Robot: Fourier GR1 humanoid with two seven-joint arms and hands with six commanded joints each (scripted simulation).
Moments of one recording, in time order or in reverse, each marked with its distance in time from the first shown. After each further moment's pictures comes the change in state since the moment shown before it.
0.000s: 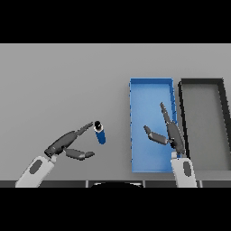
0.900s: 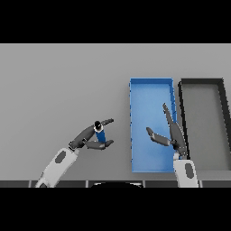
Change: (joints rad) left arm -0.143 -0.319 -0.025 0.325 -0.029 0.058 -0.114; right arm 0.025 -0.010 -0.013 -0.022 -0.012 0.003 -0.025
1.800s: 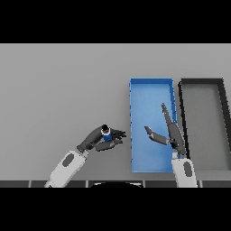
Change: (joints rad) left arm 0.020 -0.101 -0.025 -0.108 0.000 0.037 -0.104; right arm -0.015 0.008 0.006 0.022 0.015 -0.006 0.024
